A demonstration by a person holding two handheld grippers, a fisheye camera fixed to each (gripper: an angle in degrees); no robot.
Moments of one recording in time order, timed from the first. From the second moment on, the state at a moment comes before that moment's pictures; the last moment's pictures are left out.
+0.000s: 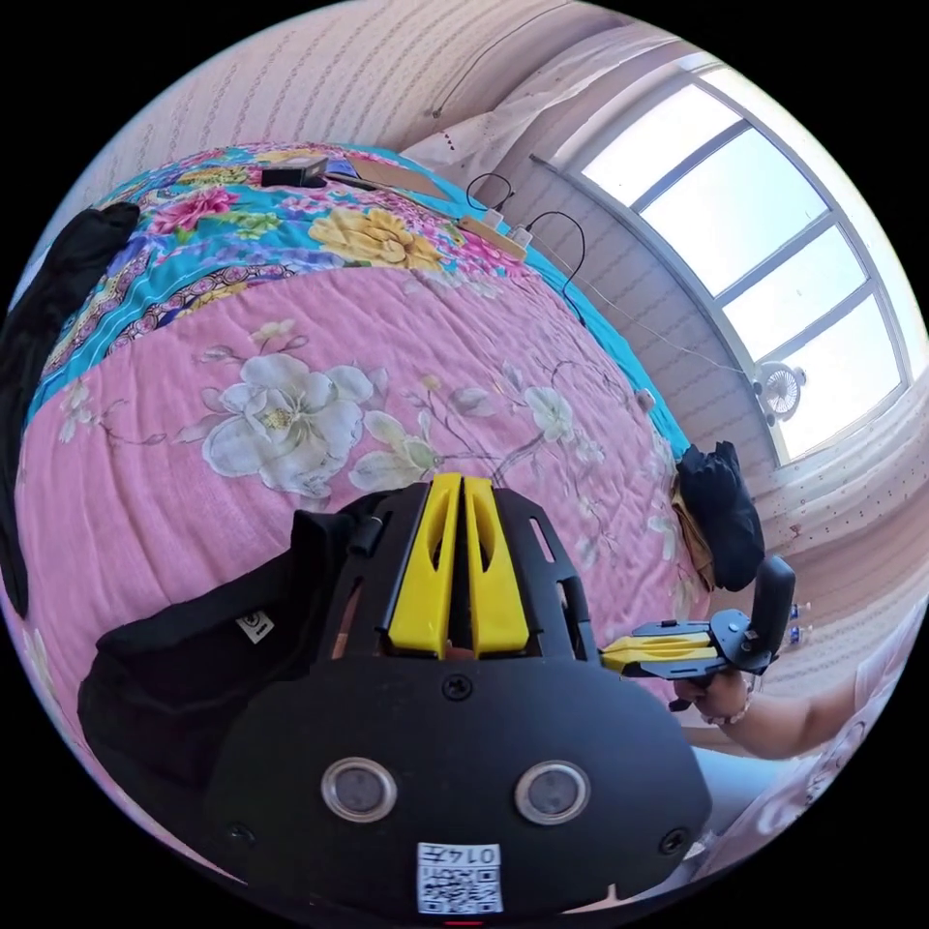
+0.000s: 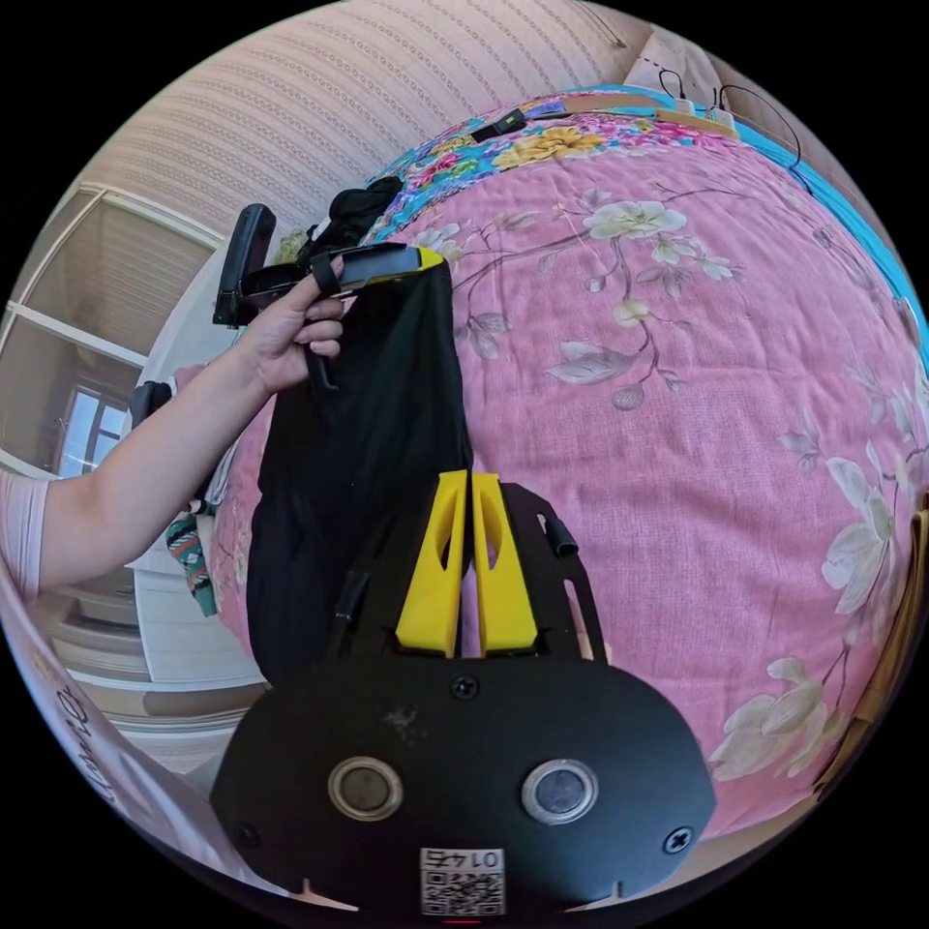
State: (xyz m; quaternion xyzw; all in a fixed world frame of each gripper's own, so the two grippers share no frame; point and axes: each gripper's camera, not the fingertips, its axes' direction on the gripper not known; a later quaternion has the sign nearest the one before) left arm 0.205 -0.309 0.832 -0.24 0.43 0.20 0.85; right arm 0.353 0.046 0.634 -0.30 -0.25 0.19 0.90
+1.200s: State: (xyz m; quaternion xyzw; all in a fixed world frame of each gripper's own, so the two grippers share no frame) left arm -0.166 -0.224 0.776 -0.22 0.22 0.05 0.95; right arm 0.336 -0.056 0.735 -0.29 -0.24 0.17 0.91
